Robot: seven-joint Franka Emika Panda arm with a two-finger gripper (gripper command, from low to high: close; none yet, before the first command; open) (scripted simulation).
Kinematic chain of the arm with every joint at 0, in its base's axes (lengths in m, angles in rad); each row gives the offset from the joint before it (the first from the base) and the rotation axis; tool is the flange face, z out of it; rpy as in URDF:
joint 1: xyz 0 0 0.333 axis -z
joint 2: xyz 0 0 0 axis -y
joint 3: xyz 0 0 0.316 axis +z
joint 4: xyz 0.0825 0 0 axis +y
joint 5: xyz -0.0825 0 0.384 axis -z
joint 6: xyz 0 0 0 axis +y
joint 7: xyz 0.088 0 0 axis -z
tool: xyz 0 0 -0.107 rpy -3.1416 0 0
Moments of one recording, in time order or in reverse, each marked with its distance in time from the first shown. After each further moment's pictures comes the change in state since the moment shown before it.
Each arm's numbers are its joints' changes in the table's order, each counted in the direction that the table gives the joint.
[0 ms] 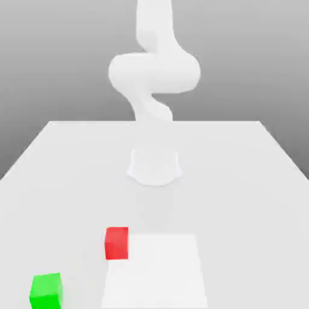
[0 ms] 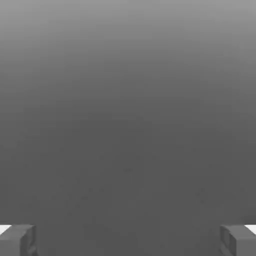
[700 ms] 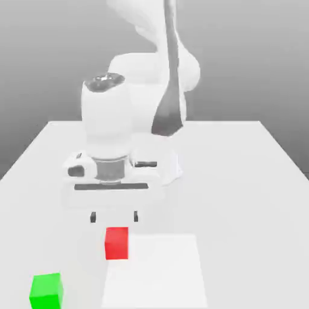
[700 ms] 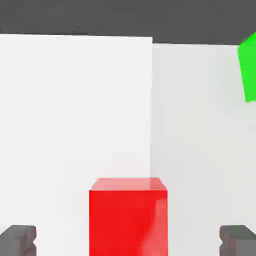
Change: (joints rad) arm 0.018 -0.754 -0.178 0.461 -0.006 -0.503 -0.252
